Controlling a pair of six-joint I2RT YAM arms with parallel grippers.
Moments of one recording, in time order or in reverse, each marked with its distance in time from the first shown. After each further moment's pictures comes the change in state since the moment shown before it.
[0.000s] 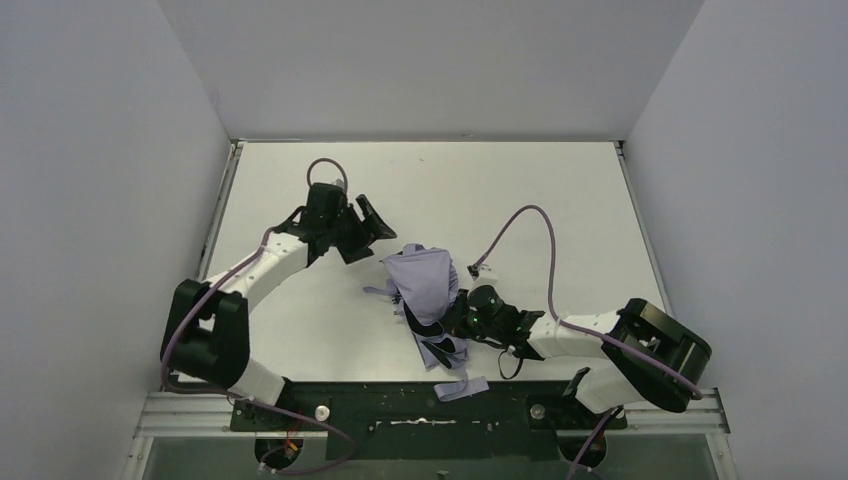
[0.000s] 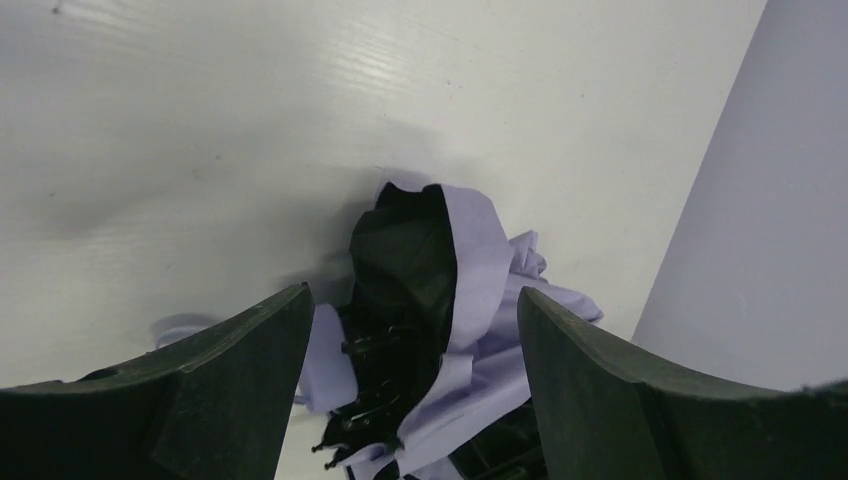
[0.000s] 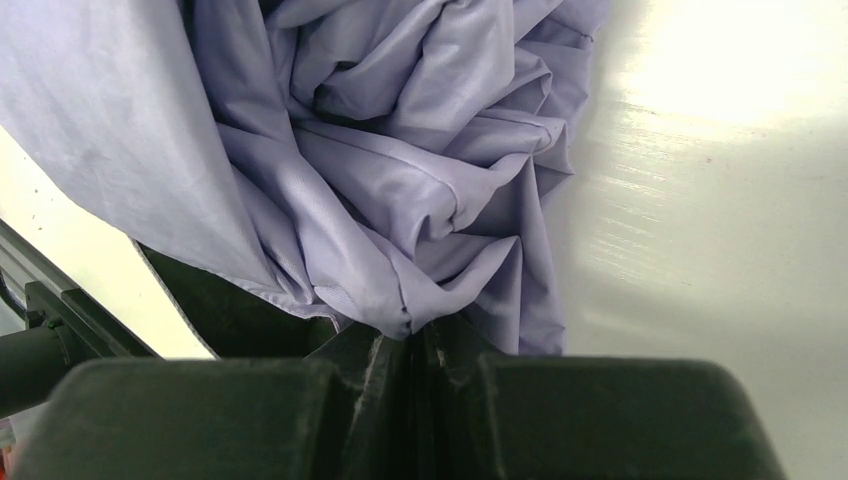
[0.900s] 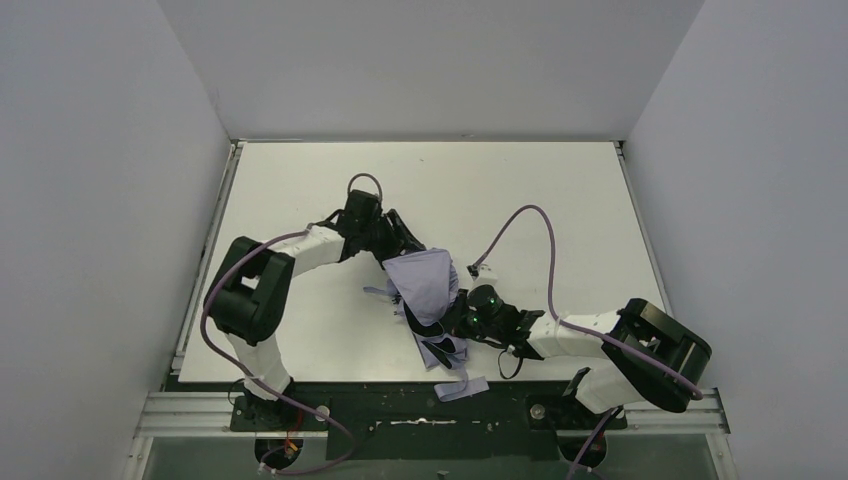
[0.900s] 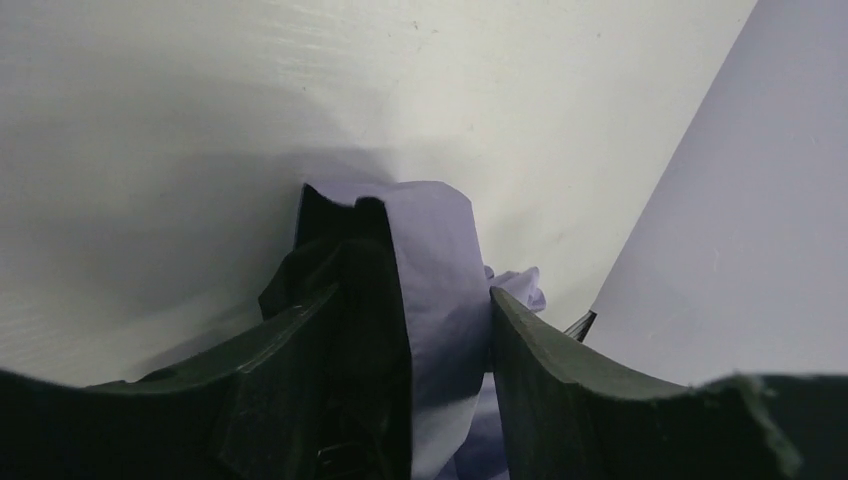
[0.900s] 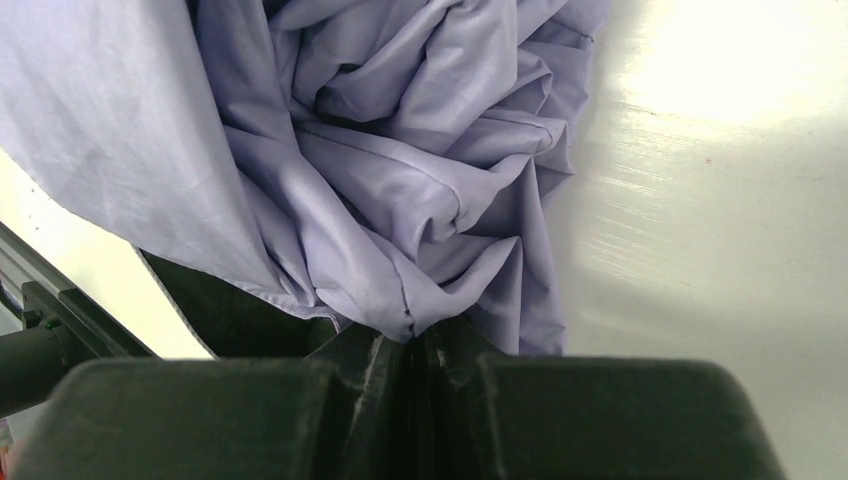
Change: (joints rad) left arm -0.106 0.328 0.082 0.198 0.150 -0.153; right arm 0.000 0.000 0.005 -0.010 0.000 -0.003
